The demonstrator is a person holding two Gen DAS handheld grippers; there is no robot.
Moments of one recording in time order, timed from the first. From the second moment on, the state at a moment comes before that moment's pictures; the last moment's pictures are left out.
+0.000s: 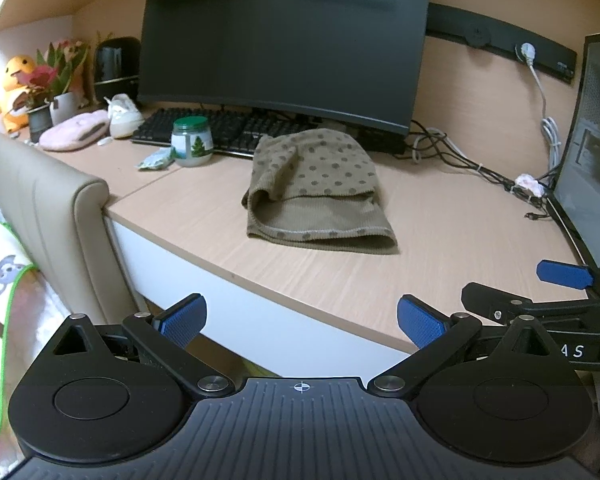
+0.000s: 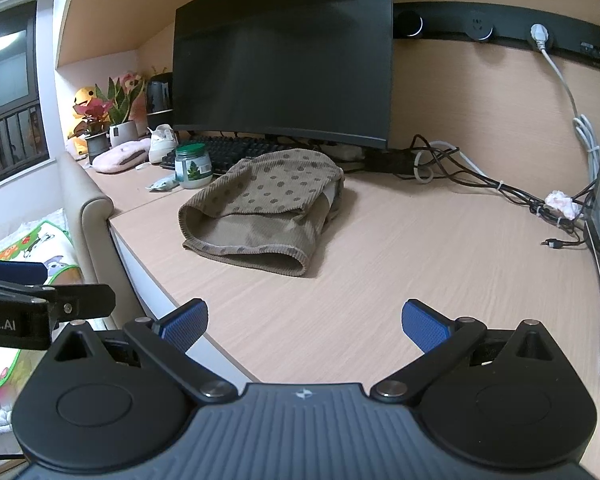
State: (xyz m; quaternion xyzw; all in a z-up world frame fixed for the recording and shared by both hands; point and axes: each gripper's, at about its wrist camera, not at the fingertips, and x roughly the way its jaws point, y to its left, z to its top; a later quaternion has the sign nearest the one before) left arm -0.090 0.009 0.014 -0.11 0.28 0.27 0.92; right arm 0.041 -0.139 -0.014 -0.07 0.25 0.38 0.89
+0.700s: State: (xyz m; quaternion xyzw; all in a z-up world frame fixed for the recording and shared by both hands) left arm -0.089 0.010 0.014 -0.11 0.28 0.27 0.91; right arm 0.042 -0.140 -0.016 -0.07 0.25 0.38 0.89
